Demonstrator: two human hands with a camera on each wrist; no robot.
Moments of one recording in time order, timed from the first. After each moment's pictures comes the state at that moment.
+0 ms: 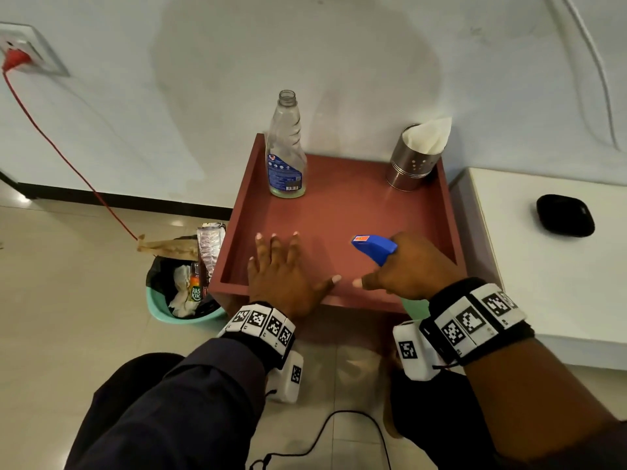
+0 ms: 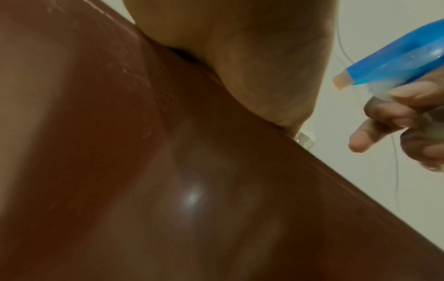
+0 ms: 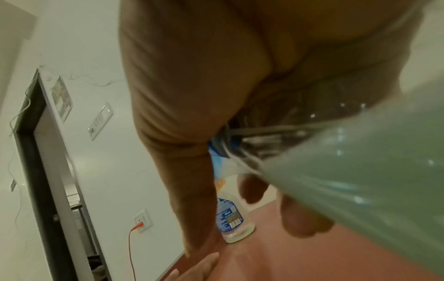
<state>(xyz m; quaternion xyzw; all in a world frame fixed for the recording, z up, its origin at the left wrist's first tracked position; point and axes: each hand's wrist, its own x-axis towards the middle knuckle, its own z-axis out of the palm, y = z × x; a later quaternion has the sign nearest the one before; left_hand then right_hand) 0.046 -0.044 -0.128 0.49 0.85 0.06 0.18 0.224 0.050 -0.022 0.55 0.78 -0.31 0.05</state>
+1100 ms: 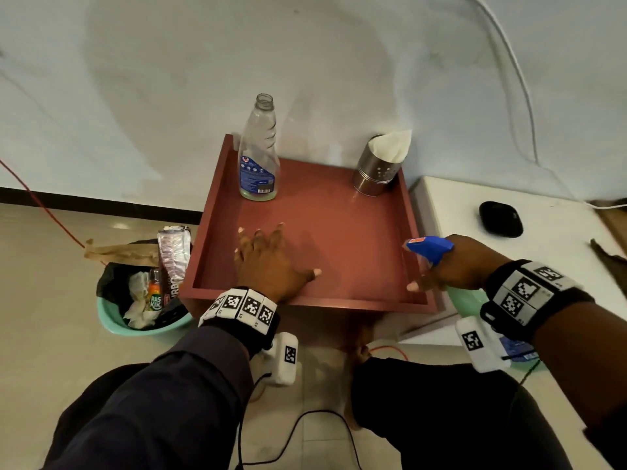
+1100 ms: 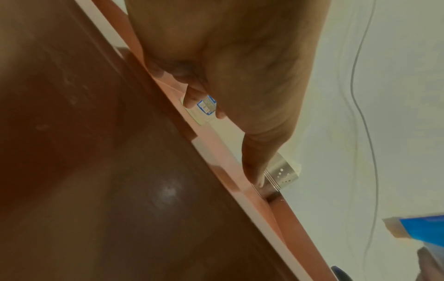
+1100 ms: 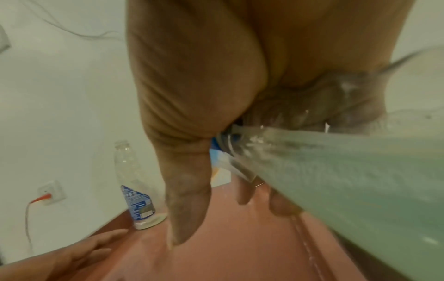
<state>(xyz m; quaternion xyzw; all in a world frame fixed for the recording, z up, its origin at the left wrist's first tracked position) 0.039 -0.017 -0.116 0.49 0.83 0.13 0.25 0.316 0.088 0.009 0.59 0.75 -0.25 0.16</state>
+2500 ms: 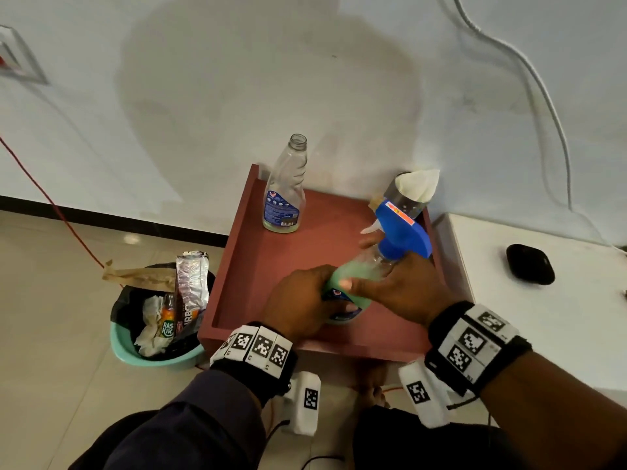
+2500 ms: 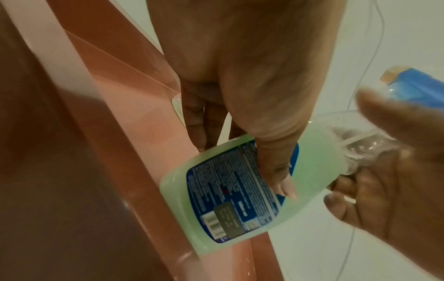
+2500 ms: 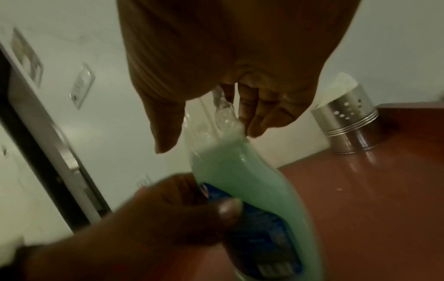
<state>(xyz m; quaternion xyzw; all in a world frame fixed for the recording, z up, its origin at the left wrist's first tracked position) 0.034 -0.014 -0.087 0.55 0.67 0.34 0.37 0.198 0.058 -0.006 0.44 0.80 -0.38 -0.17</state>
